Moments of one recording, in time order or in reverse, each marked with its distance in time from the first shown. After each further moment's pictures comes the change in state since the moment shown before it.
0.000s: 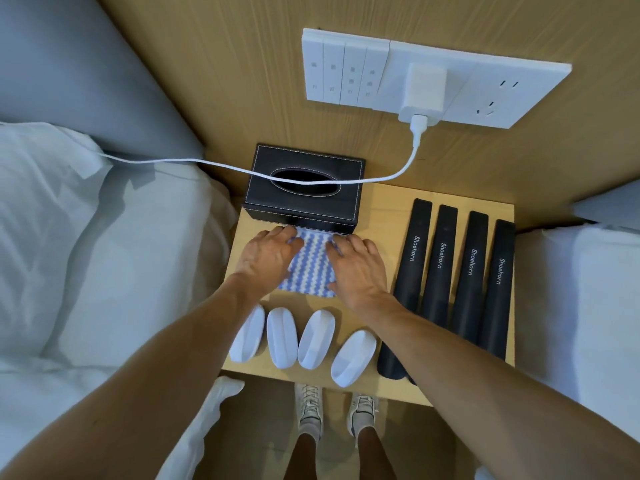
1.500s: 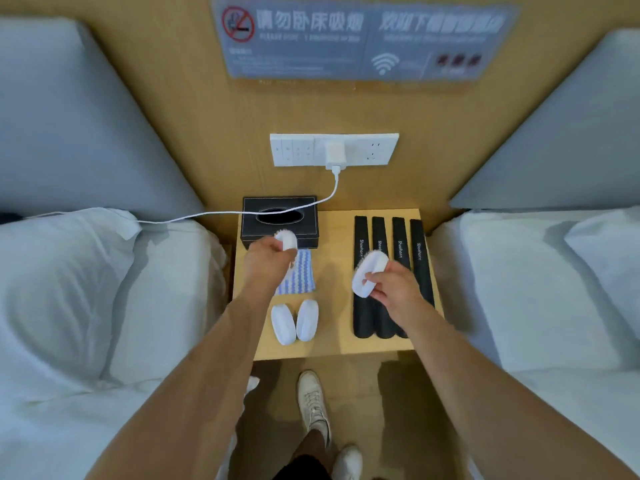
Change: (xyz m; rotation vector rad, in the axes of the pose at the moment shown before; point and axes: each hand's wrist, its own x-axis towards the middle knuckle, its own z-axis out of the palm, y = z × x) left_hand -0.098 0.039 -0.147 -1.215 0.216 -0.588; right_hand -0.180 0.003 -0.119 1.854 0.313 0.987
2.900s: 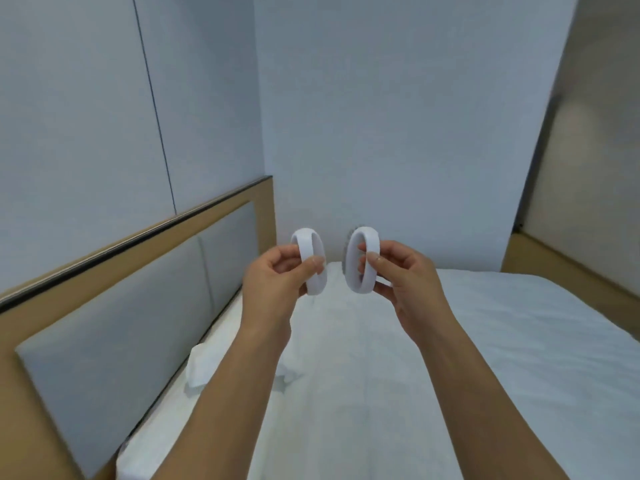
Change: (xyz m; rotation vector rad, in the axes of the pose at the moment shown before) left_hand -0.560 0.334 0.074 -0.518 -1.396 0.906; right_hand -0.520 -0.031 -0.370 0.443 1.021 -1.124
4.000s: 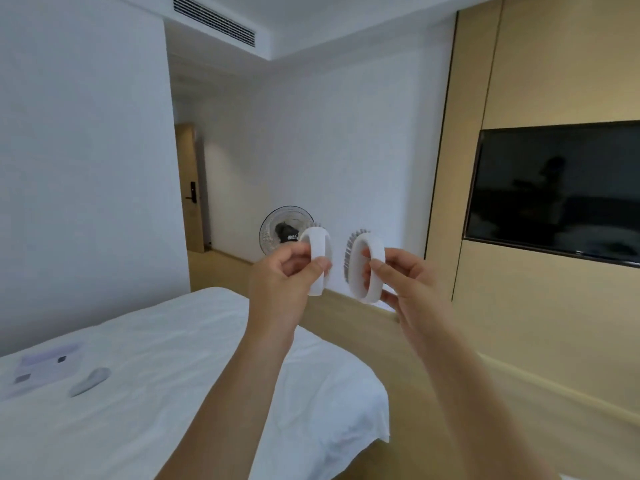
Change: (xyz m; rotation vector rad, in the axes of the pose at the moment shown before) left_hand -0.282 0.032 0.484 -0.327 -0.952 0.072; right_hand -0.297 -0.229 -0.435 -0.421 0.907 -0.267
